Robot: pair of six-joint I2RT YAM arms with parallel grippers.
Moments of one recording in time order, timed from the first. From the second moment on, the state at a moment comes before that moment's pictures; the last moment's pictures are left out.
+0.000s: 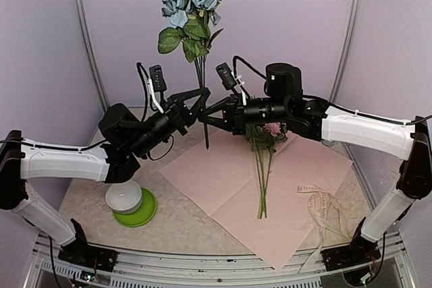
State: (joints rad) left arm -0.91 1.45 0.85 1.05 0.13 -0.44; right arm 0.86 1.60 1.36 0.11 -0.69 0.18
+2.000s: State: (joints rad) left arm -0.71 1.57 0.93 0.07 -0.21 -0.52; right arm 0.70 1.88 1.20 -0.49 -0.14 0.44
